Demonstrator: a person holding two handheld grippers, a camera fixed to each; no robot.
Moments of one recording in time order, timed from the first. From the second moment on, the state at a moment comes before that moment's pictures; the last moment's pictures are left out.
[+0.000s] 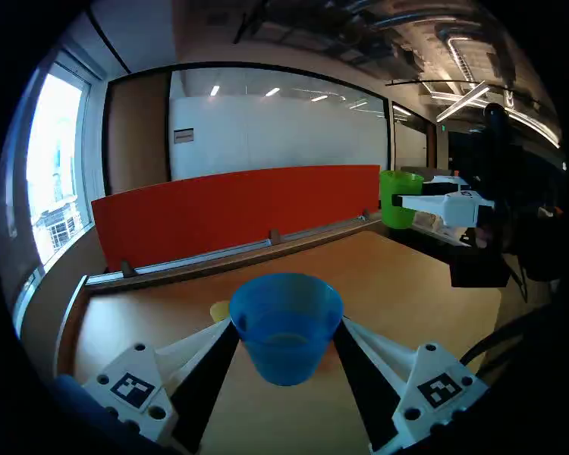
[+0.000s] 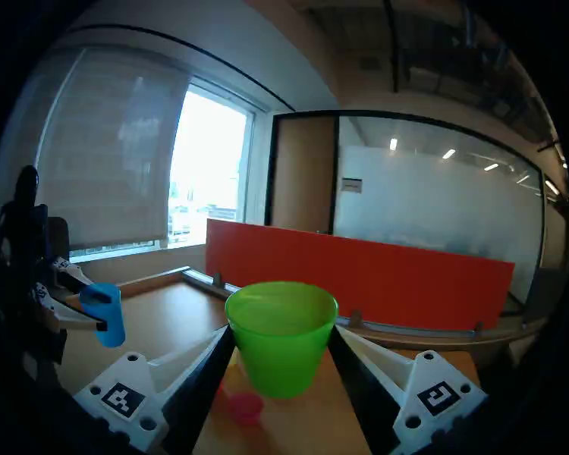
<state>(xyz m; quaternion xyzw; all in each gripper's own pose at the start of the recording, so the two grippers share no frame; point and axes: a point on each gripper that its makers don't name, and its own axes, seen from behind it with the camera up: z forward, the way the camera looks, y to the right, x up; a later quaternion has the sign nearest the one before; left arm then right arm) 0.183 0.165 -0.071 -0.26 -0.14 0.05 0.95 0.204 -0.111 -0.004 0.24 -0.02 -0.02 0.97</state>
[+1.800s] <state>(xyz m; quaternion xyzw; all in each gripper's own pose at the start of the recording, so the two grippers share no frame) 0.239 0.215 -0.081 -0.34 -0.10 0.14 0.92 0.152 -0.107 -0.100 0.25 -0.06 0.00 0.97</state>
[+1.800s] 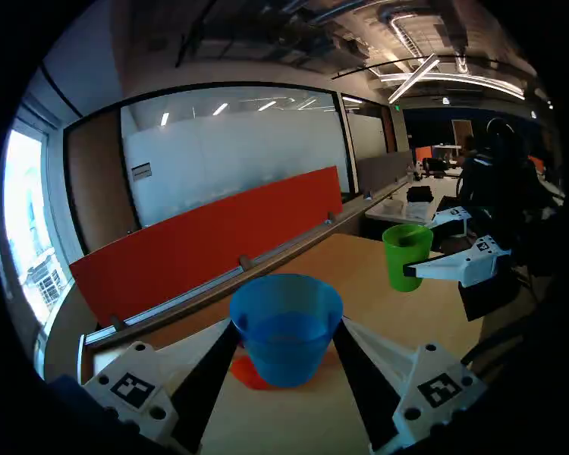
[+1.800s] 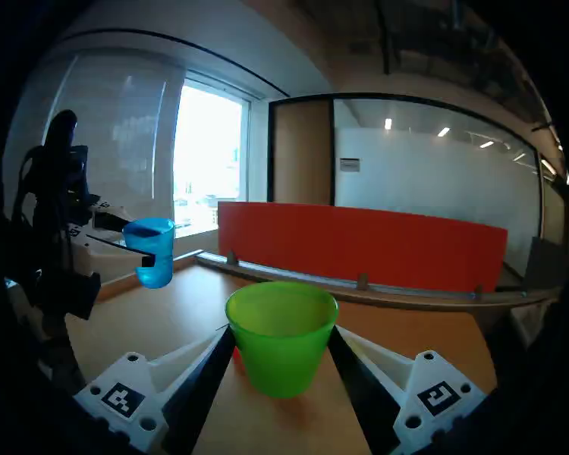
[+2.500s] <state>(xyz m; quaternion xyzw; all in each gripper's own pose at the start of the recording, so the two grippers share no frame) 0.270 0.242 -0.062 -0.36 -0.06 0.20 0.91 0.146 -0.137 -0.110 0.30 -0.07 0.00 0.95</state>
